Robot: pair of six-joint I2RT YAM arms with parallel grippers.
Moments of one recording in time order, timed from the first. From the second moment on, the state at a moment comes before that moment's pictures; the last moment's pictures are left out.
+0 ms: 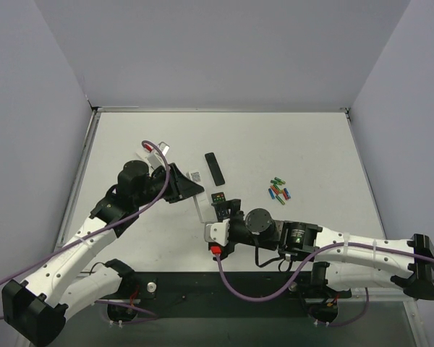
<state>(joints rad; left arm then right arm) -0.55 0.93 0.79 -0.19 0.38 -0.88 1.27 1.01 0.72 -0.07 0.08 -0.63</state>
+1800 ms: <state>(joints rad) -0.53 0.93 0.79 -0.20 0.39 -1.01 1.36 1.12 0.72 0.09 0.27 -0.78</state>
